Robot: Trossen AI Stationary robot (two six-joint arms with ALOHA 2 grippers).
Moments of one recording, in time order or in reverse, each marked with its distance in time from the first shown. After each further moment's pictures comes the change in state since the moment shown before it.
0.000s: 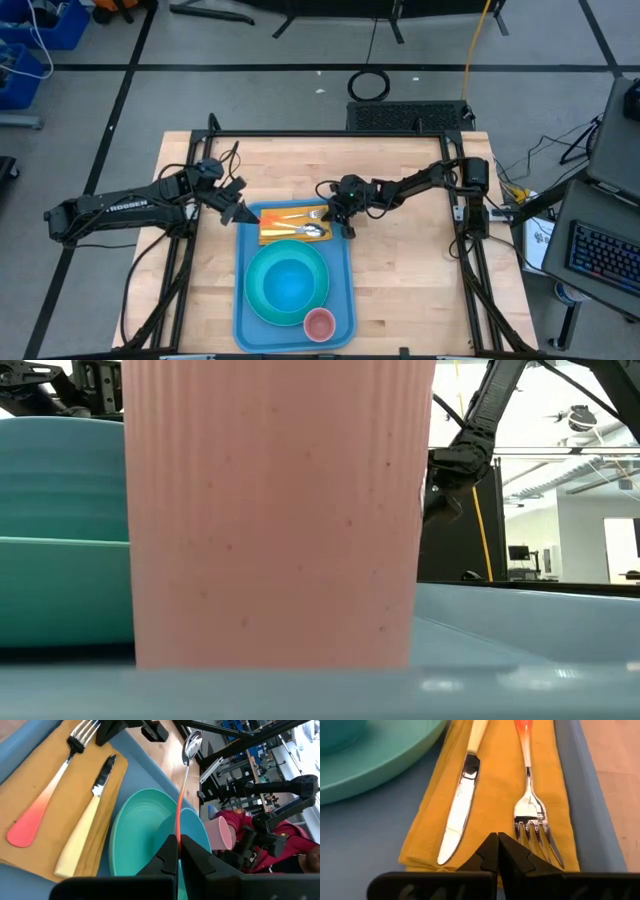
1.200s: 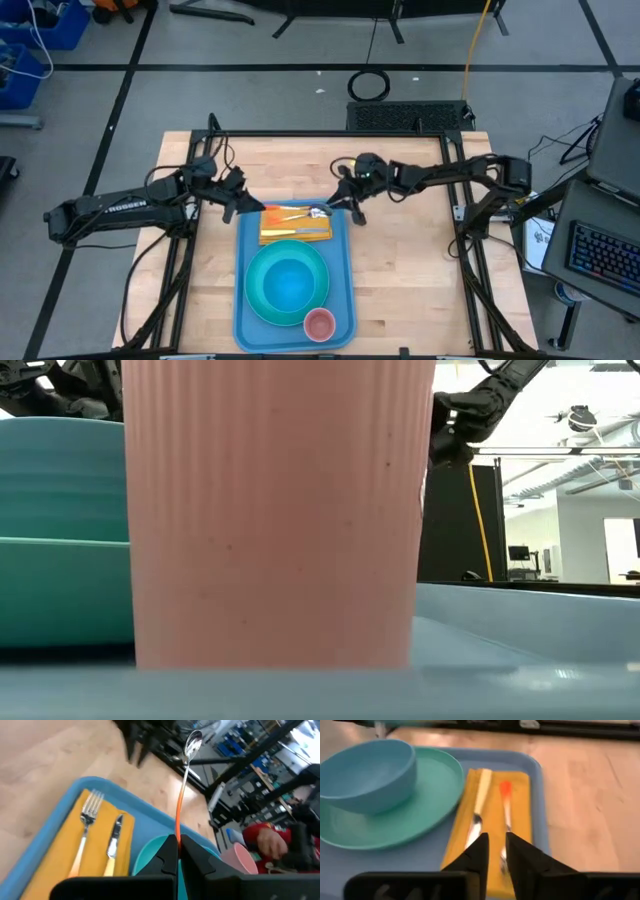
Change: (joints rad) left arm 0.000 -0.019 0.000 0.176 -0.139 0.154; right arm -0.070 -0.315 -0.001 -0.200 -0.107 0.000
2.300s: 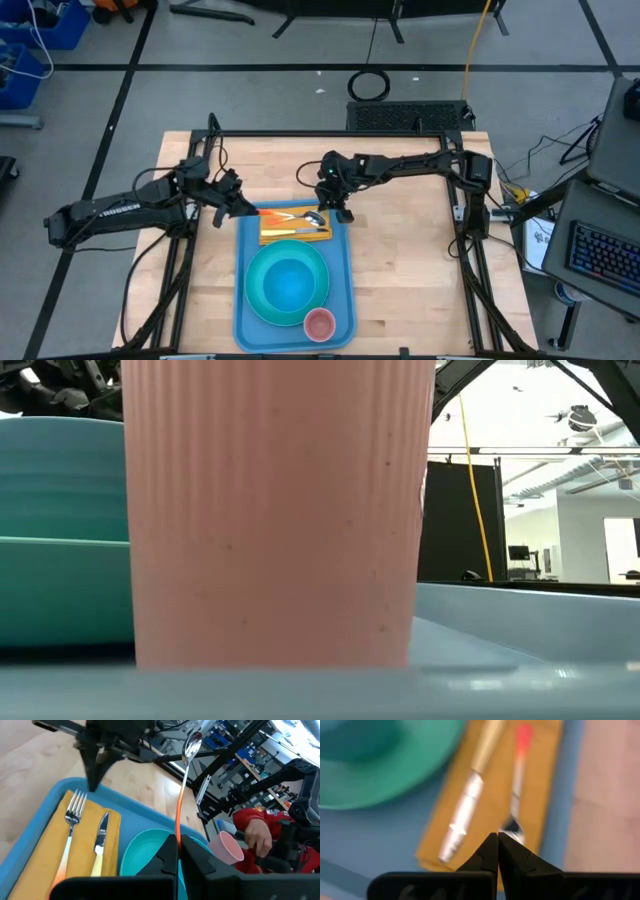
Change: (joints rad) left arm -0.004 -0.104 0.000 -0.075 0.062 0.049; right arm -0.001 0.292 0.429 -0.536 -0.010 -0.237
